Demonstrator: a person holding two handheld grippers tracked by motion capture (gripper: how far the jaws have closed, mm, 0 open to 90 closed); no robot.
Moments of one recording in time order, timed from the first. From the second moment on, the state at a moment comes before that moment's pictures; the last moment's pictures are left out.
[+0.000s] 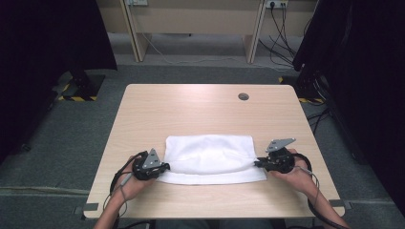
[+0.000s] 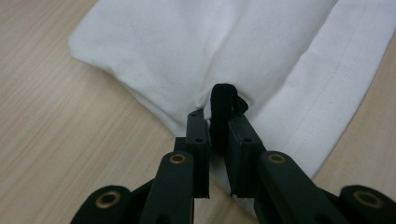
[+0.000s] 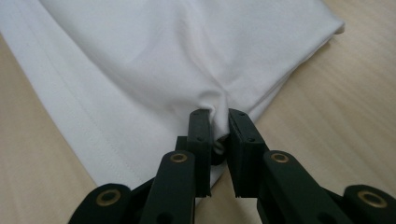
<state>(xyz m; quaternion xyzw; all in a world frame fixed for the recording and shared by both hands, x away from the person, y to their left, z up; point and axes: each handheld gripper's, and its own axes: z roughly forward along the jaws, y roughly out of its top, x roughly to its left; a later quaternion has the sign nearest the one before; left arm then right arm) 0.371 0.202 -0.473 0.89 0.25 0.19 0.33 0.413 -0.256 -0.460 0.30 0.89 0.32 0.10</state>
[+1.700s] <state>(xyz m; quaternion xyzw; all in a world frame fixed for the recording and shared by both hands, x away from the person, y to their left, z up) 0.411 0.182 -0.458 0.91 0.19 0.25 0.28 0.447 -0.235 -0.442 0.29 0.87 0.33 0.21</state>
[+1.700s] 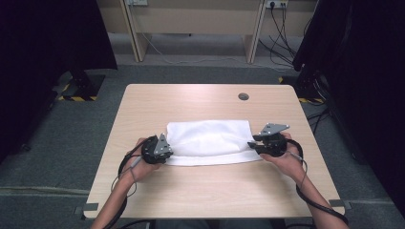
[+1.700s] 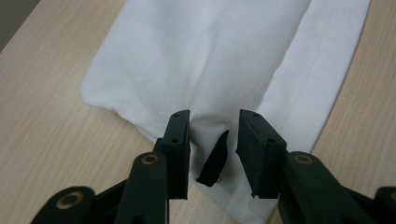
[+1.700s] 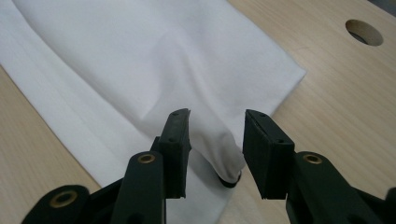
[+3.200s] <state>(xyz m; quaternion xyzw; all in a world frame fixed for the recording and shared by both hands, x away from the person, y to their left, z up) 0.385 0.194 -0.432 0.88 0.17 0.29 0.35 0.415 -0.245 -0.417 0.25 0.88 0.36 0.19</state>
